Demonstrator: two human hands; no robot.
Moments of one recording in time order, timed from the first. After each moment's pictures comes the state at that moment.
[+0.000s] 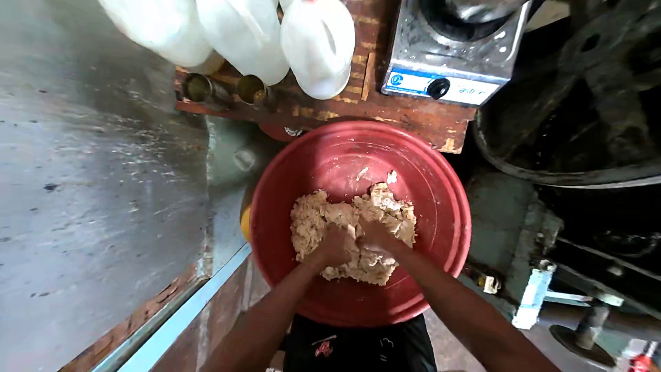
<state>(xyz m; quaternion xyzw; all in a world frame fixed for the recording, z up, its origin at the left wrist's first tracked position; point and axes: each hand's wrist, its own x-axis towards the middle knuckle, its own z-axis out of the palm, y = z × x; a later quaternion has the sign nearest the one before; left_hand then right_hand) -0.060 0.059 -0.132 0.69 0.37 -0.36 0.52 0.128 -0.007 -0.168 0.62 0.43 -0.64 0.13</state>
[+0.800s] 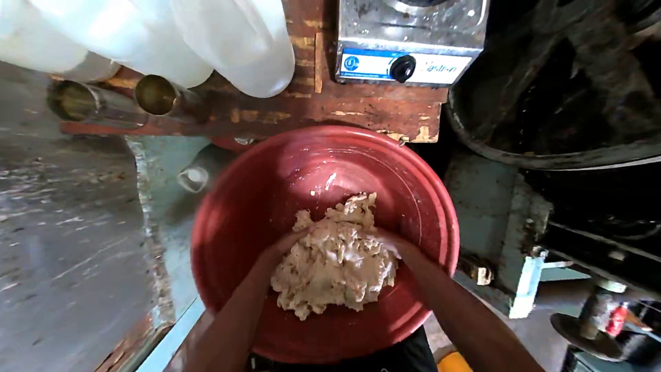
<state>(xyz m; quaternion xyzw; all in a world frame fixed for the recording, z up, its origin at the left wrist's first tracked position) -0.039 0.123 -0.143 0.34 0.61 -0.29 0.65 0.203 -0.065 -0.216 0.65 0.05 -0.75 -0.11</state>
